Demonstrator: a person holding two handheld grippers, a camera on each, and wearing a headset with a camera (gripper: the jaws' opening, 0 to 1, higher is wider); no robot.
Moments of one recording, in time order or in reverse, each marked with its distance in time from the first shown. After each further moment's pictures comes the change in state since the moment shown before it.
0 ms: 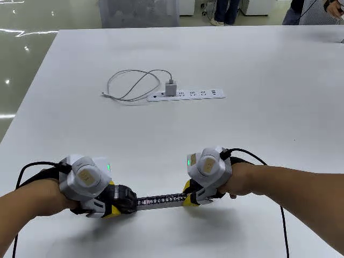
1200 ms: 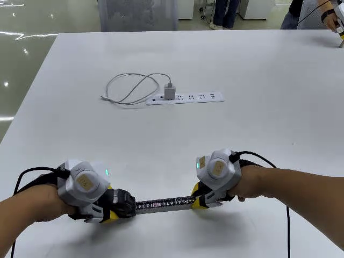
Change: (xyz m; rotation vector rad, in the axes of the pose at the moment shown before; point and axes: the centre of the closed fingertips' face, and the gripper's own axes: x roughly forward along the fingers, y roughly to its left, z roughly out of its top) left arm 0.002 0.000 -0.003 -0.011 0.002 0.002; right arm -0.013 -0.003 -0.021 0.003 0.028 -0.007
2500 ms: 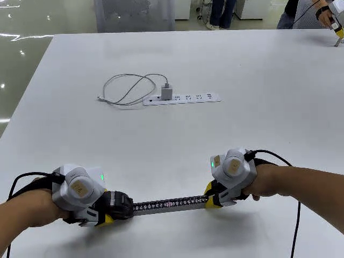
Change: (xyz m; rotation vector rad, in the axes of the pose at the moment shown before) left arm 0.001 -0.002 -0.006 0.037 0.008 -0.005; right arm -0.021 -0.003 -0.036 0.025 0.021 -0.009
